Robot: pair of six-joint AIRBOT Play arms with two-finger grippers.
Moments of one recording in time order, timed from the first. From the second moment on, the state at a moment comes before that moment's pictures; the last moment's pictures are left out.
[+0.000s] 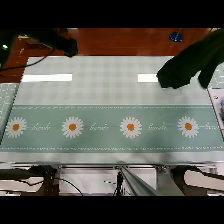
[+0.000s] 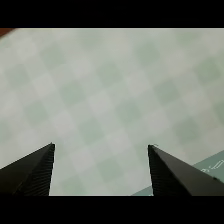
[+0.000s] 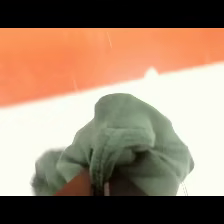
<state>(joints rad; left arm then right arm) -0.27 -1.54 1.95 1.50 -1.33 -1.34 -0.28 -1.41 1.86 -1.44 1.03 1.51</state>
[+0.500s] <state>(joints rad) -0.27 -1.31 2.06 1.50 -1.52 -1.46 -0.28 -1.13 1.91 -1.05 1.25 1.46</state>
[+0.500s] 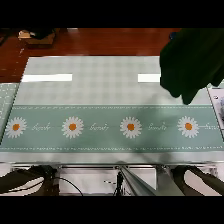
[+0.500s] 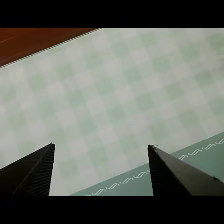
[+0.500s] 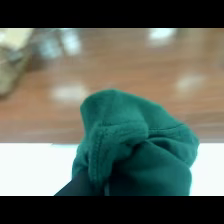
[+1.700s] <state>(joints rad) -0.27 -1.26 1.66 1.40 -1.50 -1.49 0.40 -1.75 1.91 -1.52 1.46 1.48</state>
